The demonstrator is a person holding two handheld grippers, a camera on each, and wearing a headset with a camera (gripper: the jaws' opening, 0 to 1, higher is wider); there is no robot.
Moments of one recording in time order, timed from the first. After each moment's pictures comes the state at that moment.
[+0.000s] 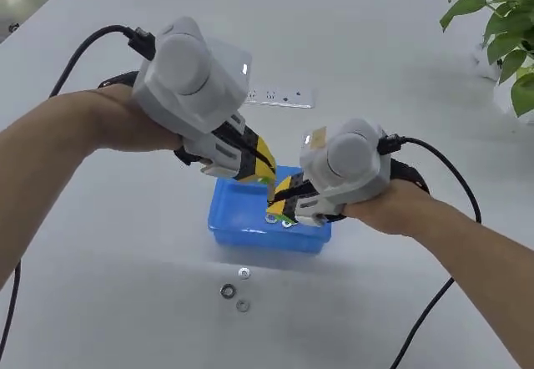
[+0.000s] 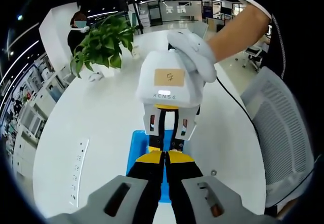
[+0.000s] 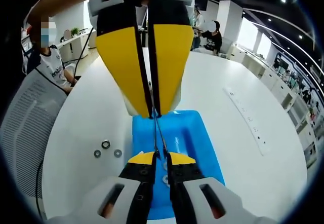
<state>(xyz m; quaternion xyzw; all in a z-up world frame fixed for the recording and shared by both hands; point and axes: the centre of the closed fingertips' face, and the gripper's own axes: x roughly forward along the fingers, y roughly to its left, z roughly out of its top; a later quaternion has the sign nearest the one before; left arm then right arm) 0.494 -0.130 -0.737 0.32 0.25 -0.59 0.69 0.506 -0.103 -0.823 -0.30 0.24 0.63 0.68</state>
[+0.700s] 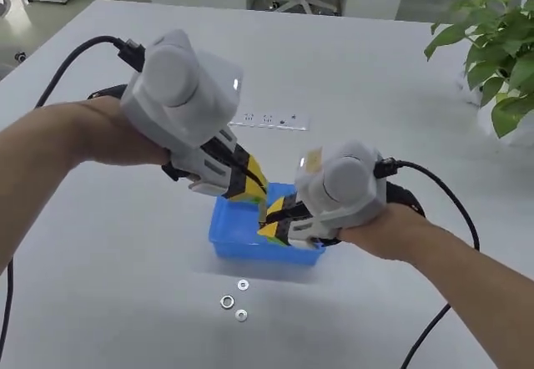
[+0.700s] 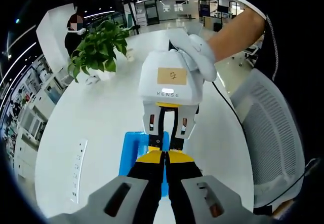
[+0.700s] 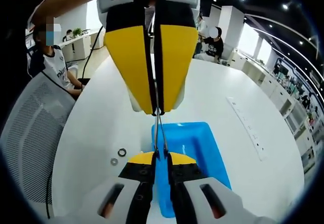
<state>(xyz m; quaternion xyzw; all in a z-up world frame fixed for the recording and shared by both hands) 0.460 -0.126 -0.715 0.32 0.26 -0.60 0.69 0.472 -0.098 -0.801 -0.30 0.22 0.63 0.68</state>
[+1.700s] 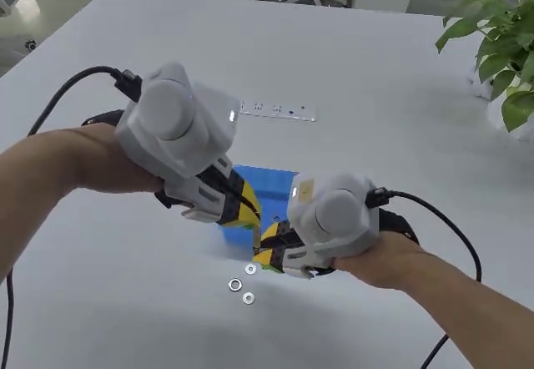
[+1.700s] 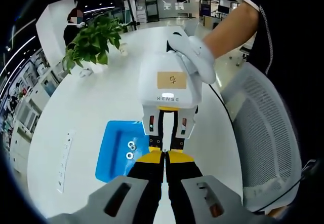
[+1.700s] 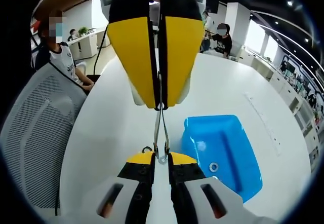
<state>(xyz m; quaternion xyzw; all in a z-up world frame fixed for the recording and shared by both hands) 0.419 -0.118 -0.744 0.31 0.28 -0.60 0.68 0.424 -0.092 -0.836 -0.29 0.24 0.65 0.66</state>
